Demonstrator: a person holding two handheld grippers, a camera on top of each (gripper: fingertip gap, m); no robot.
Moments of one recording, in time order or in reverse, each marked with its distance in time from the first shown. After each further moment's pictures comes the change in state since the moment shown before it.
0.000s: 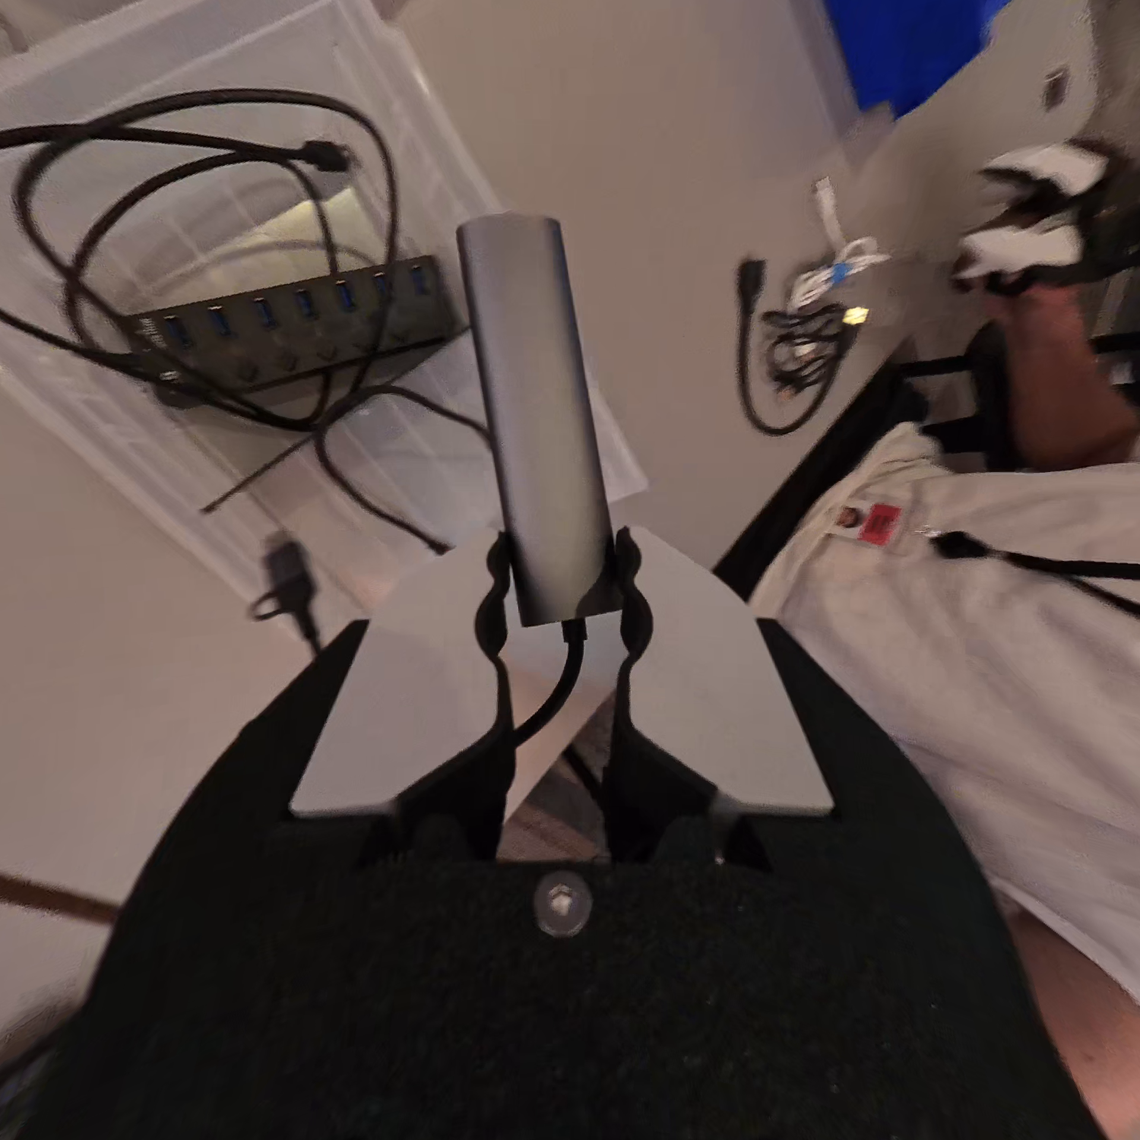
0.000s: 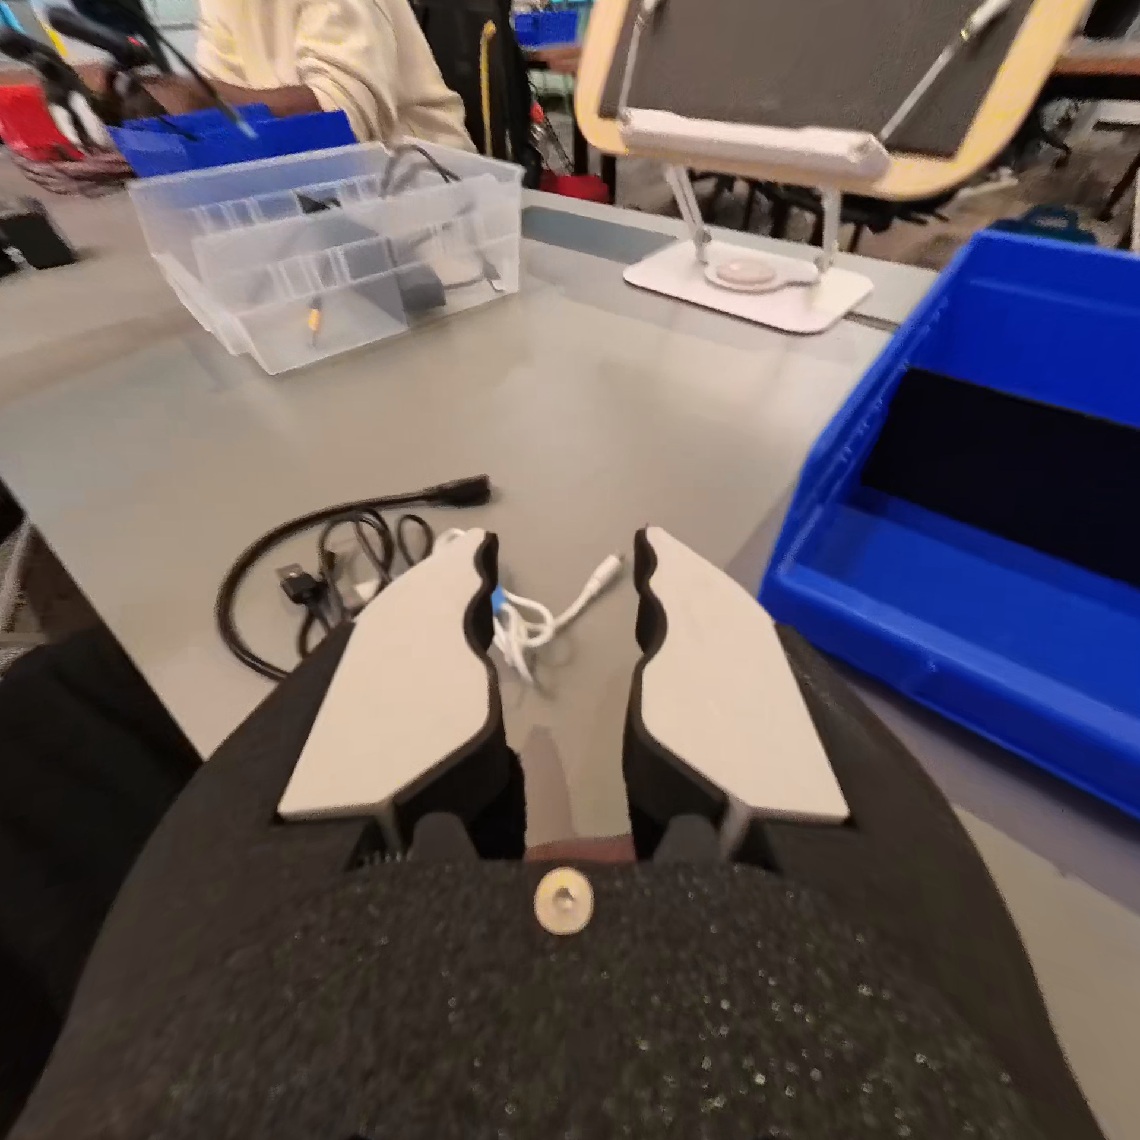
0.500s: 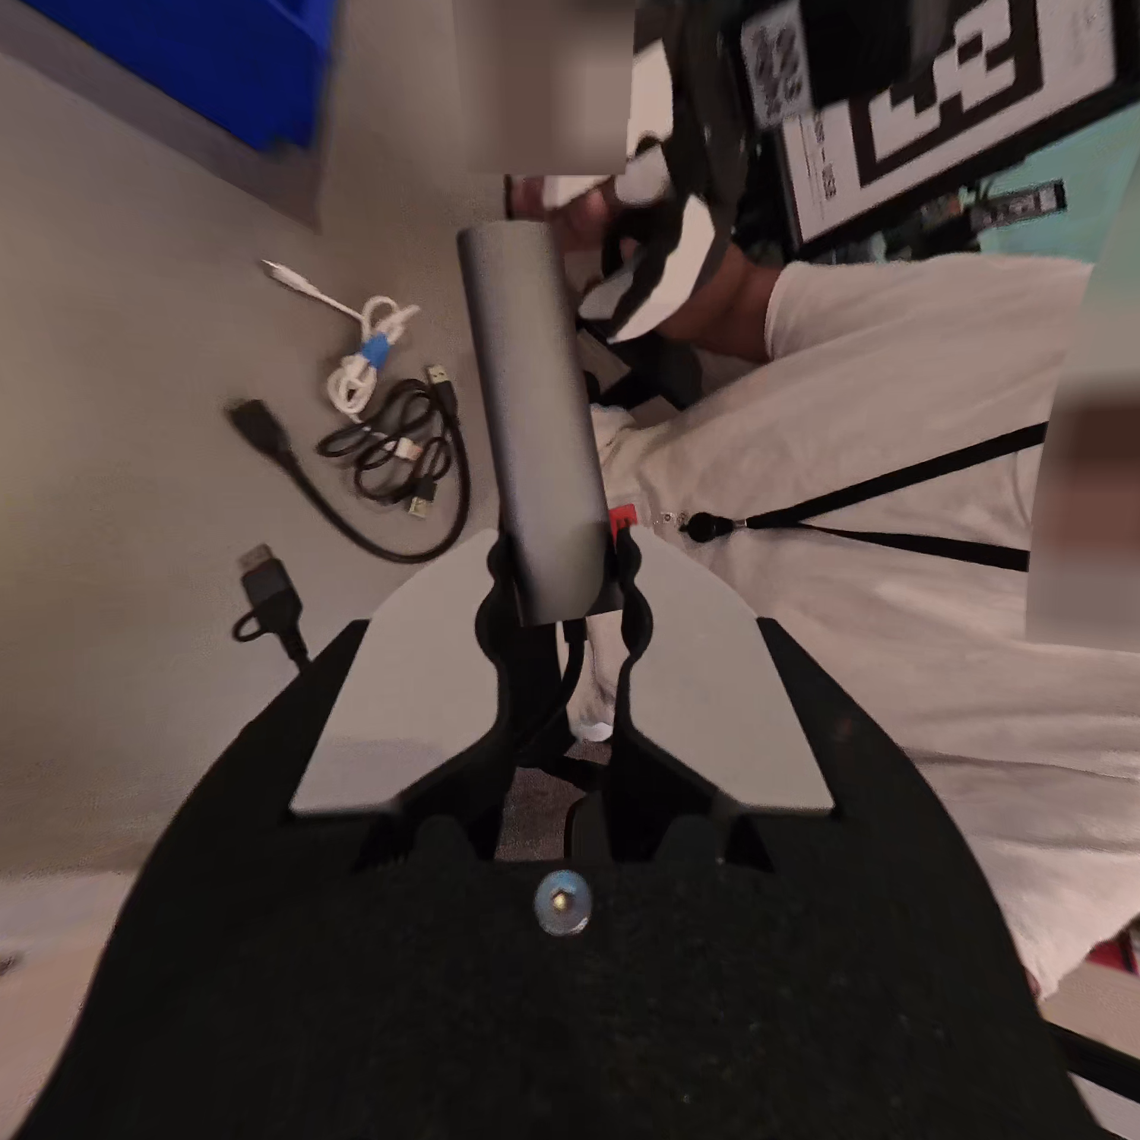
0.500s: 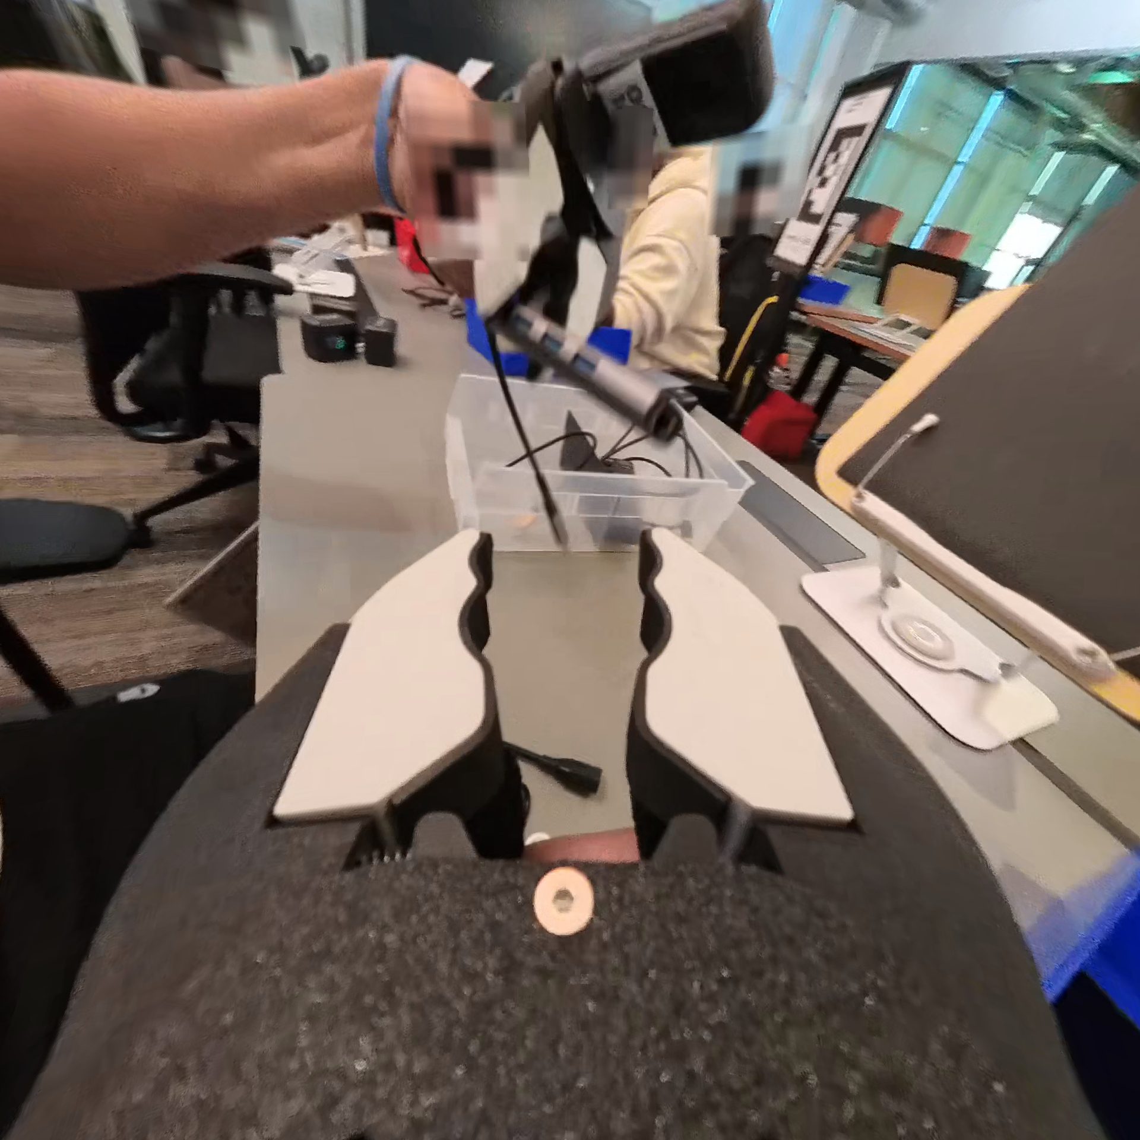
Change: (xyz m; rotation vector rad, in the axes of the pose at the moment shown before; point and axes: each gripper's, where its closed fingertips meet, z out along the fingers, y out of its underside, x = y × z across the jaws) left arm 0.224 -0.023 0.120 -0.007 0.575 0.363; right arm -0.099 -0.137 0.035 0.218 -0.405 -0.314
